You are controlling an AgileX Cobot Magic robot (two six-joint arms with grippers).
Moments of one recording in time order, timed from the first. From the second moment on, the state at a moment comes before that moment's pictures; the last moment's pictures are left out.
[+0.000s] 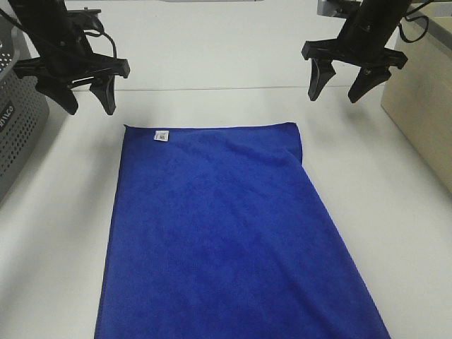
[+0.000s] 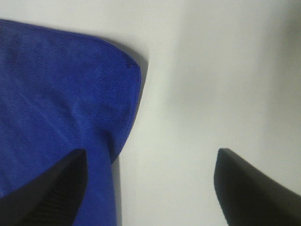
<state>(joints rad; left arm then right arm) -0.18 2.24 -1.95 -0.08 1.15 -0.08 0.15 2.31 -2.08 0.22 1.21 -0.07</state>
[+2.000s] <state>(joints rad) -0.10 2.51 -2.09 -0.29 1.04 0.04 0.15 2.60 -2.25 0.34 1.21 -0.15</state>
